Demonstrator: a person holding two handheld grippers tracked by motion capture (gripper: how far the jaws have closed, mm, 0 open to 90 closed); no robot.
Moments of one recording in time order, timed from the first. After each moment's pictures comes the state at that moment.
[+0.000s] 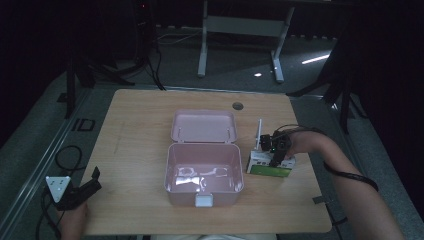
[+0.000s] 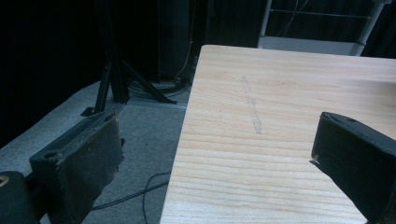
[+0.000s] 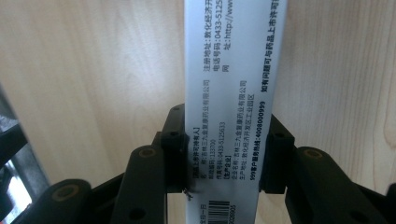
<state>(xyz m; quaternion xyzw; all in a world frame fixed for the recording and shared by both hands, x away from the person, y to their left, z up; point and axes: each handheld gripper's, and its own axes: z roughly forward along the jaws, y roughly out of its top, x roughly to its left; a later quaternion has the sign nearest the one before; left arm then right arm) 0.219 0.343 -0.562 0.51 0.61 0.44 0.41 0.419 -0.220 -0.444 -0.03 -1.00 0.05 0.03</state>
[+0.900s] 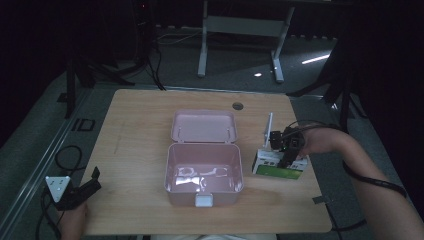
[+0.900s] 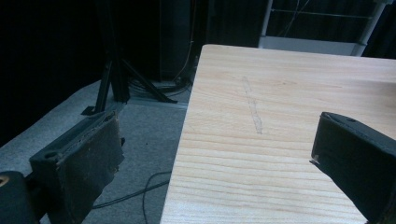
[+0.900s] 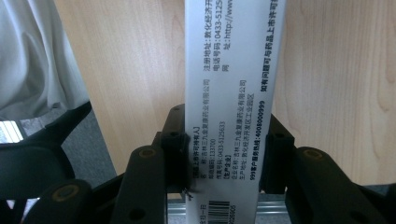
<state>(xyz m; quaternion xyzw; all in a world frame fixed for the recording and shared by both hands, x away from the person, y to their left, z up) 0.219 0.343 -0.562 0.51 0.61 0.44 0.41 0.383 -0.225 -0.381 -0.05 -1.00 0.04 0.03</state>
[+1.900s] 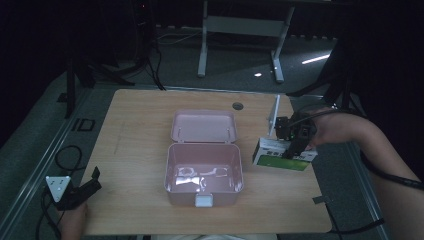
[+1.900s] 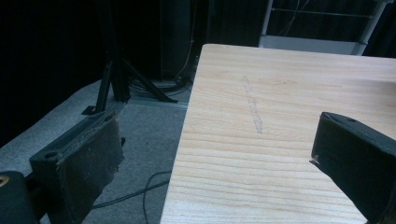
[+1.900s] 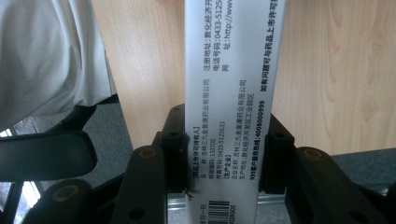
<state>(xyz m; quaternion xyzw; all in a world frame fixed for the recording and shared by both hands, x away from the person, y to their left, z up) 0.219 0.343 -0.562 0.51 0.61 0.44 0.41 0.355 -0.209 -0.295 -0.04 -1.00 0.03 -0.01</state>
